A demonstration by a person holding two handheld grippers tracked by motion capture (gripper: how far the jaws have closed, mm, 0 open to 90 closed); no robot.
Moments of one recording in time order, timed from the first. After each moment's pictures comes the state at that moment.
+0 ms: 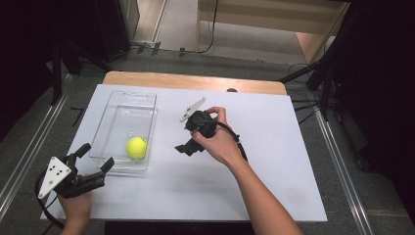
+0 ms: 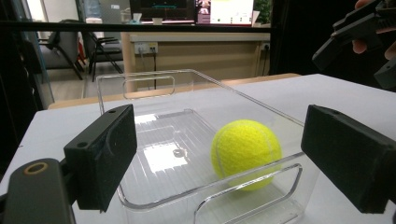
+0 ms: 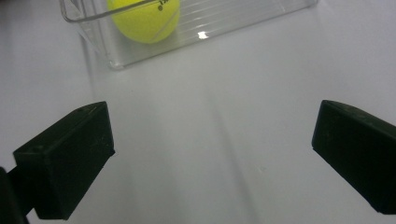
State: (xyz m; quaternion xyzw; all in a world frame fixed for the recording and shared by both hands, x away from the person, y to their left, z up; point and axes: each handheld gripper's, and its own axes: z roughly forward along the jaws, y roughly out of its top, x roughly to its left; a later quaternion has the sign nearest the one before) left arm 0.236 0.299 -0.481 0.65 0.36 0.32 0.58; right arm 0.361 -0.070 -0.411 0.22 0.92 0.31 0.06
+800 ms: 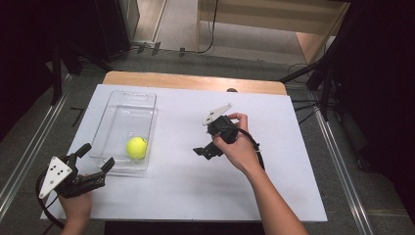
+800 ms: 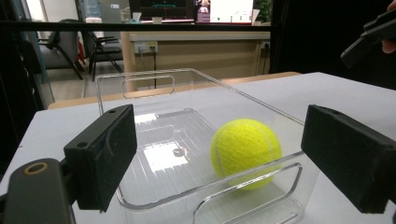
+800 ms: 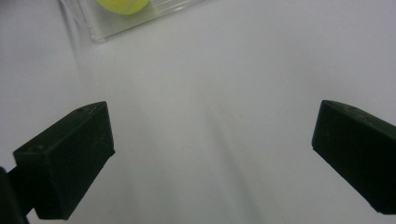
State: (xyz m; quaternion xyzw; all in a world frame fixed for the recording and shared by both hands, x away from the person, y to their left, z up) left arm 0.236 0.298 -0.481 0.66 0.36 0.32 0.58; right arm 0.343 -0.124 -0.418 0.26 0.91 0.33 0.07
